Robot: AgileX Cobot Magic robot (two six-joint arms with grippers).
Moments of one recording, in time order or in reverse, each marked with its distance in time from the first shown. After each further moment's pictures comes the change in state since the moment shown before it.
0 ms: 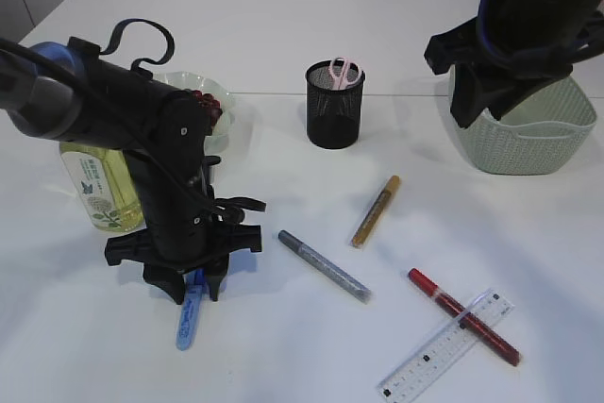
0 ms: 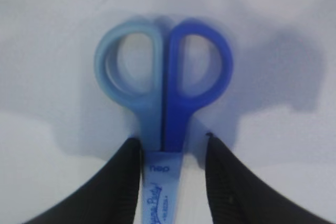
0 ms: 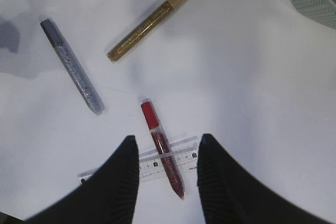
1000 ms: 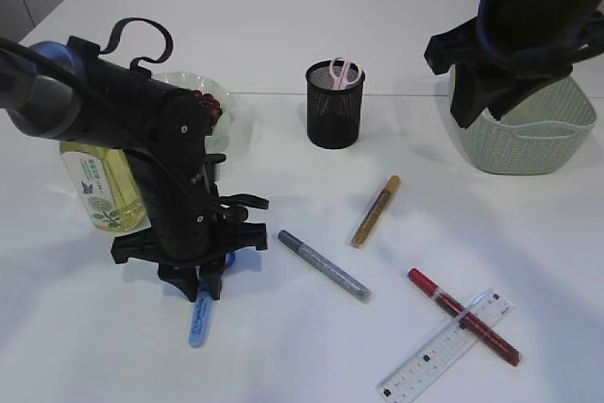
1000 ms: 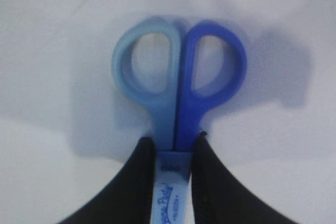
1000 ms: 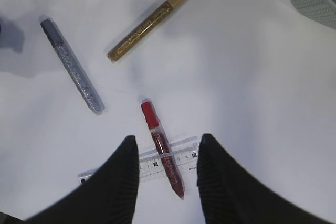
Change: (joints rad) left arm 0.000 0.005 -0.001 -0.031 -0.026 0.037; right arm 0.000 0.000 0.000 0.000 0.000 -0.001
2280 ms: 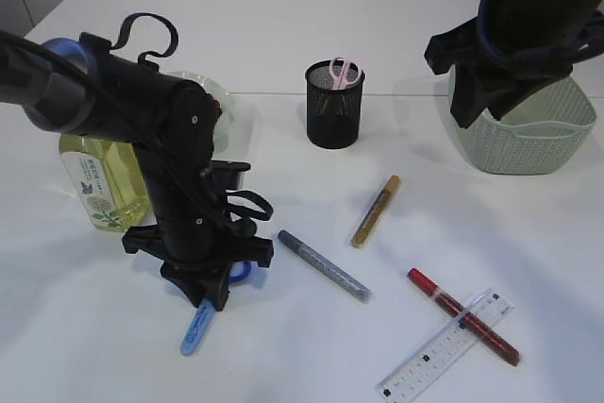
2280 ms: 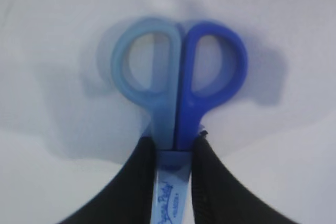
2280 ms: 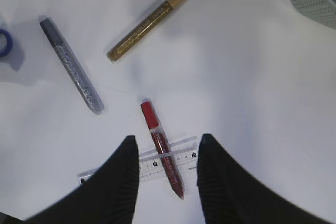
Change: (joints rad) left arm 0.000 0.015 -0.057 -0.063 0.099 0.308; right arm 0.000 0.000 0.000 0.000 0.000 -0.002
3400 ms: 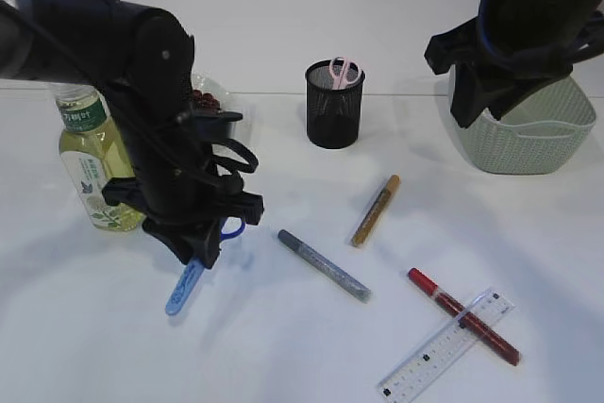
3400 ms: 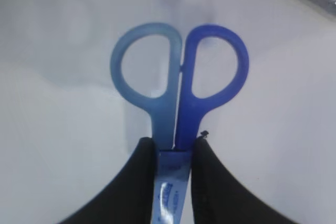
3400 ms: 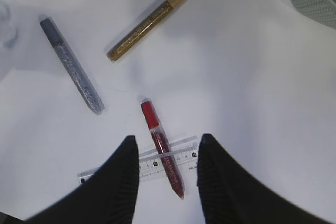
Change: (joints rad) left arm 0.000 -0.141 -0.041 0.047 0.103 0.019; right arm 0.000 0.000 0.000 0.000 0.000 0.000
